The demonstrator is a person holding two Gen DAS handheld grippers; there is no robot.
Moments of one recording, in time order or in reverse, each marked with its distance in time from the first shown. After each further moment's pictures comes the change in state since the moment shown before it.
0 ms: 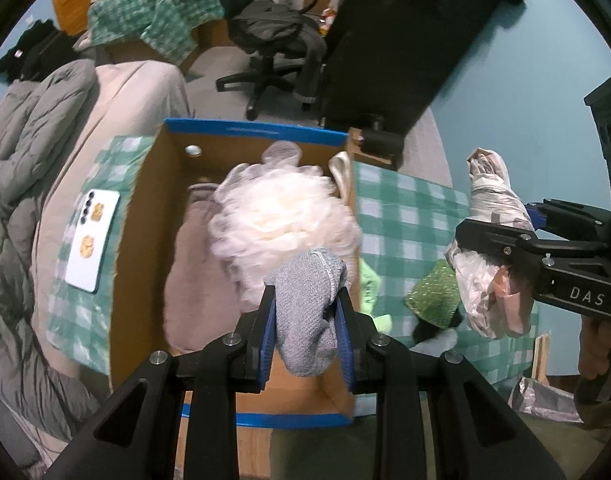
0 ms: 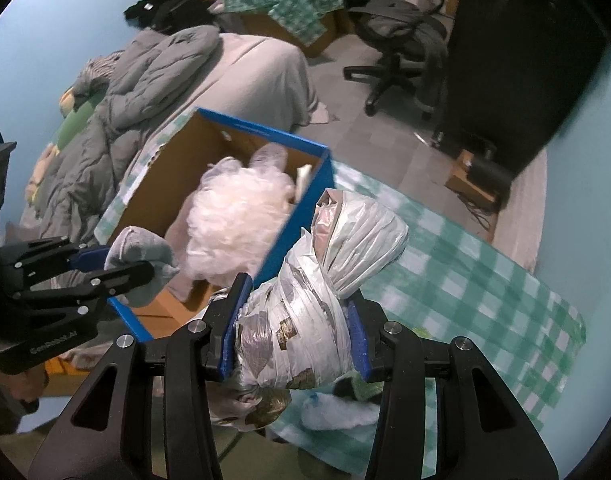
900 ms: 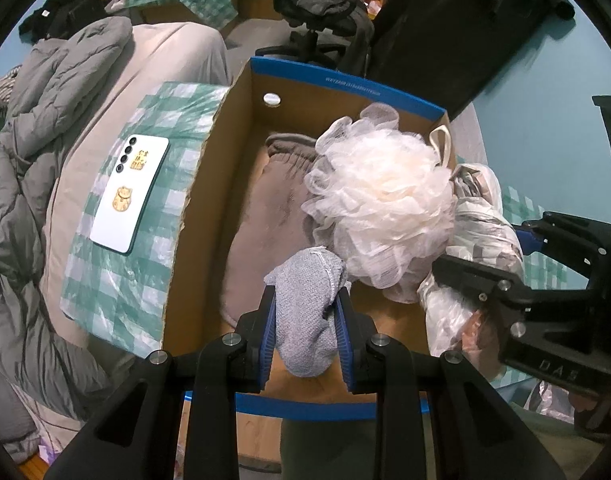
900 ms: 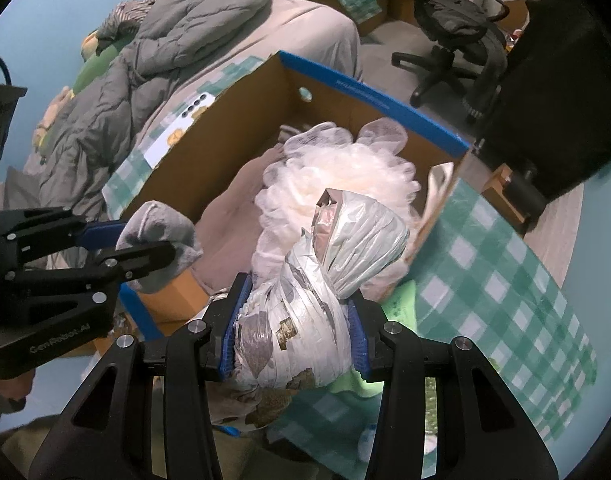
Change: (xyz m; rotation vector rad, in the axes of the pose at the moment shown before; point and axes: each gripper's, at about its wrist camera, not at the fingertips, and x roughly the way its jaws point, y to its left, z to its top) left arm 0.028 0.078 -0.022 -0.089 0.077 0.056; right arm 0.081 0.093 0.008 -0.151 0.103 0.013
